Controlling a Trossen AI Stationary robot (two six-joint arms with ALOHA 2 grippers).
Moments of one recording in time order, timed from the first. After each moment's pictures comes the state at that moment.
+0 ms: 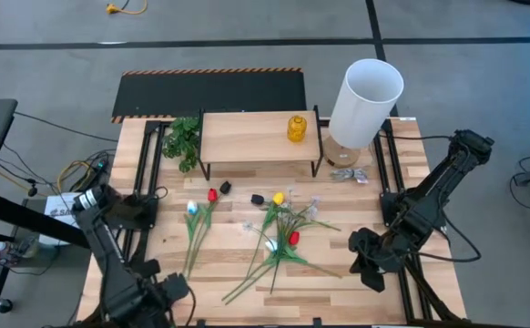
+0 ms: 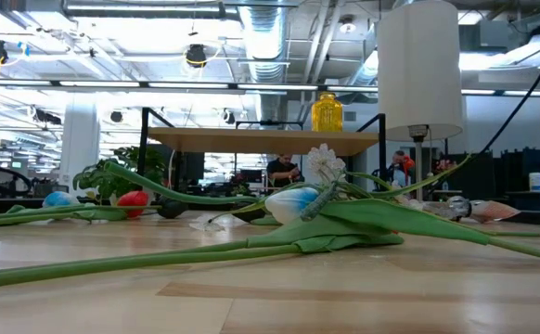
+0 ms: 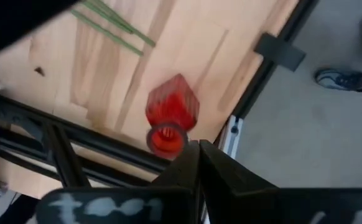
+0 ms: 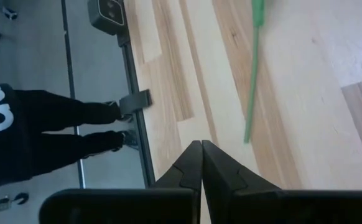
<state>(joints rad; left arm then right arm) -0.99 1.83 1.79 -1.50 0.08 -1.42 0.86 1.13 0.74 -0.51 0.11 1.13</state>
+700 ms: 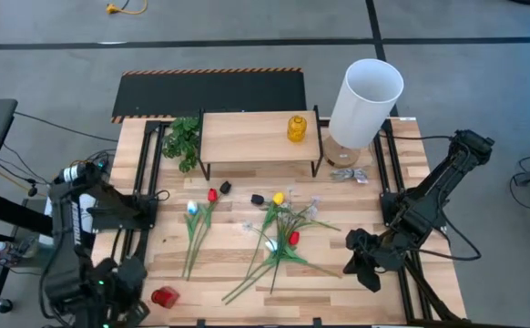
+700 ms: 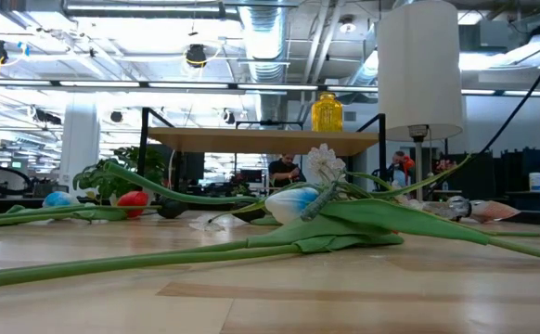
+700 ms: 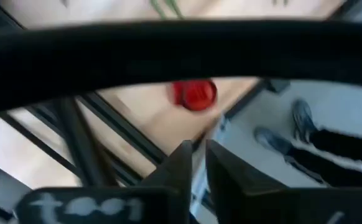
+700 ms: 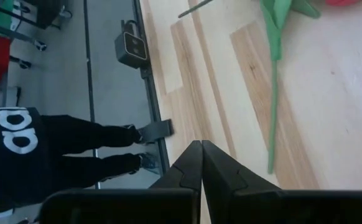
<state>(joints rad) -1.24 1.57 1.56 -1.40 -0.10 -2.07 0.85 1.13 0.74 -0.40 0.16 1.14</state>
